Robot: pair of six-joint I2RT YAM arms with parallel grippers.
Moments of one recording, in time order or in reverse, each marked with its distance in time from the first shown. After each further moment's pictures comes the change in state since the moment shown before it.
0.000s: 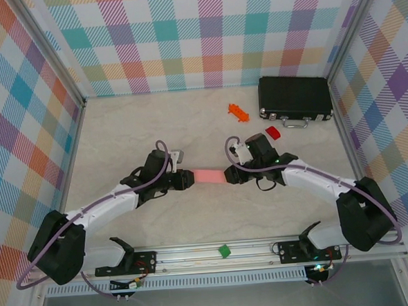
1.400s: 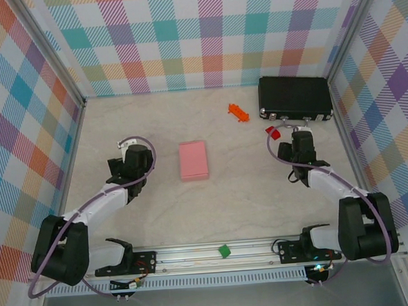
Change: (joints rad) left arm 0.291 -0.005 -0.053 0.159 -0.833 0.285; right arm -0.508 -0.087 -0.231 0.342 0.608 -0.050
